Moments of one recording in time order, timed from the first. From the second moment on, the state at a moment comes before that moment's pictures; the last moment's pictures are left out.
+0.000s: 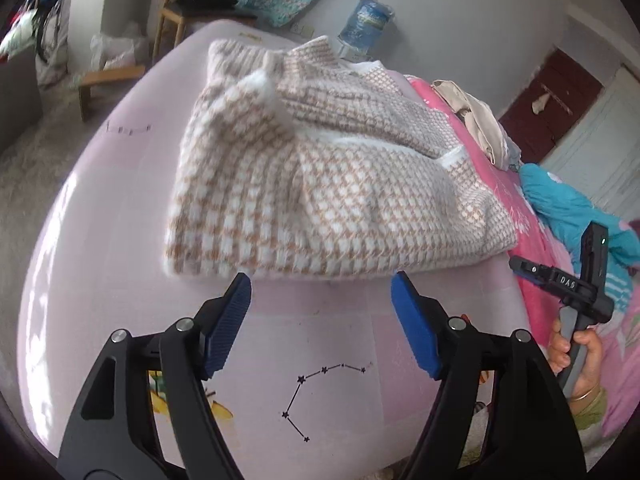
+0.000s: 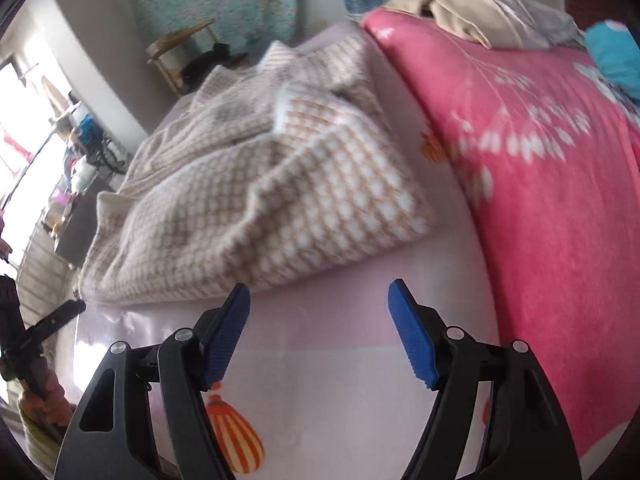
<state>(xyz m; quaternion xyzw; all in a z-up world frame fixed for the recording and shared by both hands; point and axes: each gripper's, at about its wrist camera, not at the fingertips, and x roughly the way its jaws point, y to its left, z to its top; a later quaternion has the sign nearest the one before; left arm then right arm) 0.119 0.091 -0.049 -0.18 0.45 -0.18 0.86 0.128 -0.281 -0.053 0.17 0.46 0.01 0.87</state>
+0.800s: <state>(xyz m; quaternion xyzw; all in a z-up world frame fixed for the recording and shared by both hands) 0.169 0.103 -0.078 -0.31 0.39 -0.05 0.87 0.209 -0.259 -0.074 0.23 0.38 -0.09 0.89</state>
